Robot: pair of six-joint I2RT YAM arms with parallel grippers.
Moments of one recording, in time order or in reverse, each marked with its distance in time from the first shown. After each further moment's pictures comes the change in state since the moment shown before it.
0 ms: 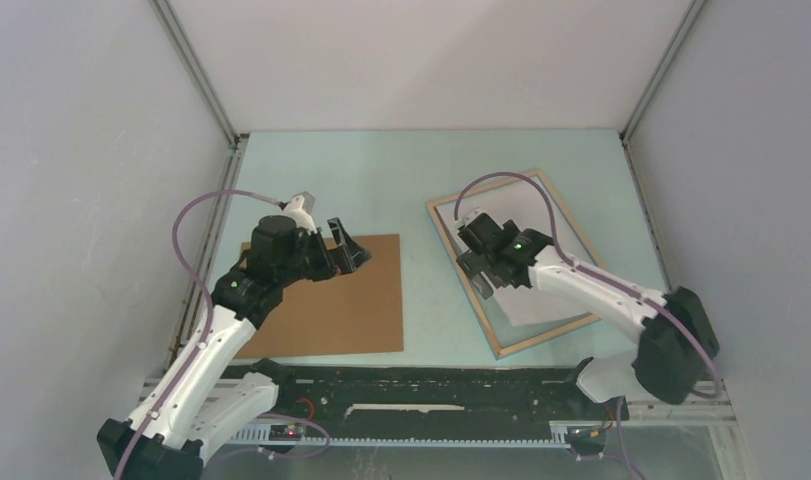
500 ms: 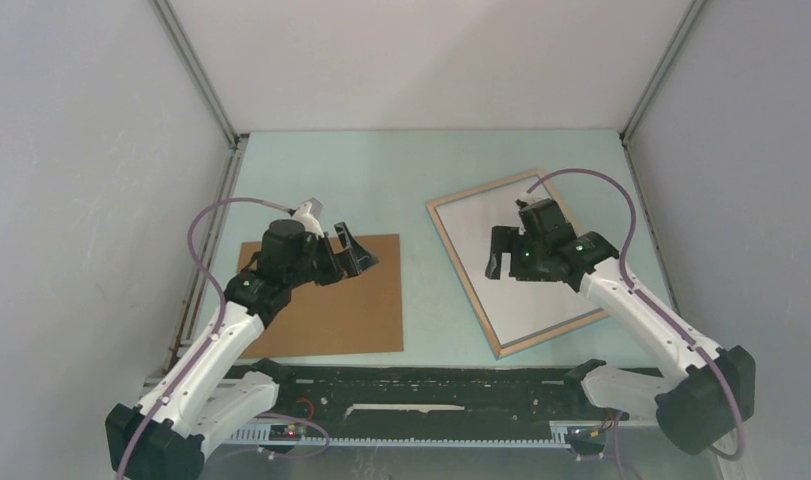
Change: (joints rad) left arm 0.000 0.038 -0.097 0.102 0.051 -0.058; right arm -0.200 -0.306 -0.043 -0.019 -0.387 0.399
